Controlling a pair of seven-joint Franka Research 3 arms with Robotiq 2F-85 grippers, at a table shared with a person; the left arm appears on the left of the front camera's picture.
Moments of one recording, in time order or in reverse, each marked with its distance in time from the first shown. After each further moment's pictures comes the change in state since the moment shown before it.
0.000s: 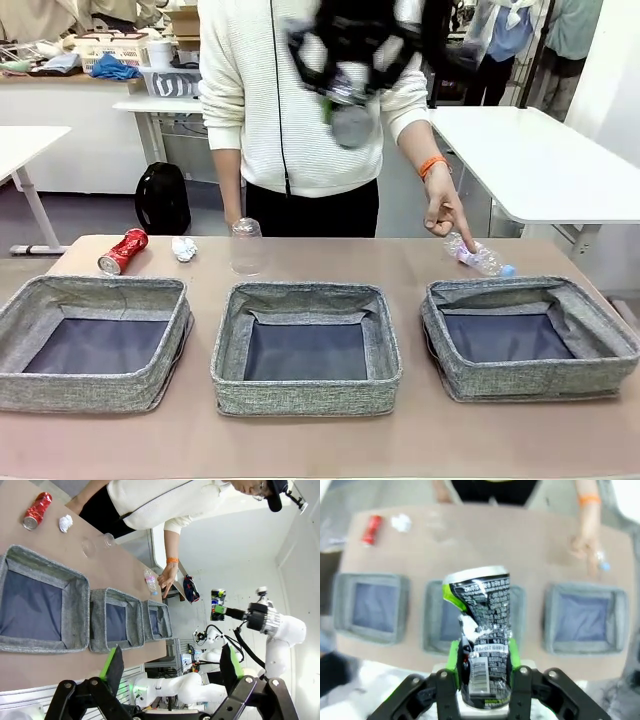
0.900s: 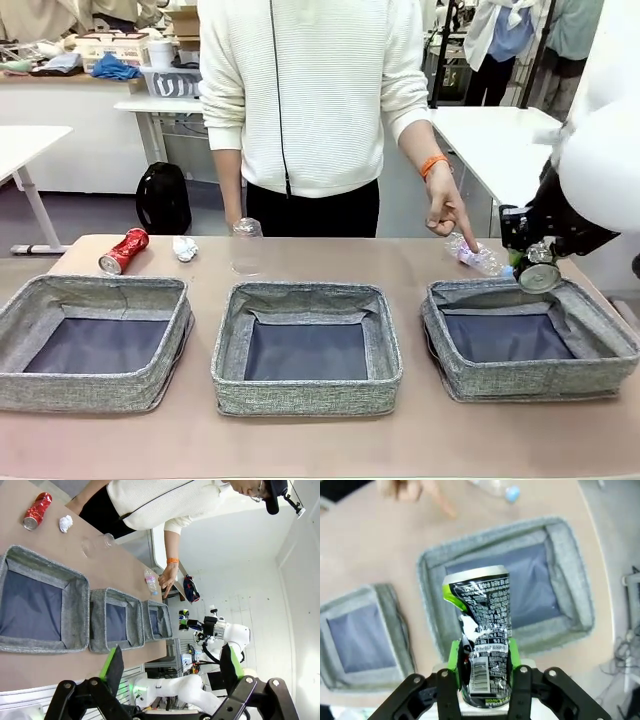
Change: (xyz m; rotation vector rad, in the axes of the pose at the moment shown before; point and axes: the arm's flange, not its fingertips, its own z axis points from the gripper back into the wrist) left arm 0.000 0.000 0.000 0.001 0.000 0.000; right arm -0.084 -0.240 -0.169 -0.099 0.063 -0.303
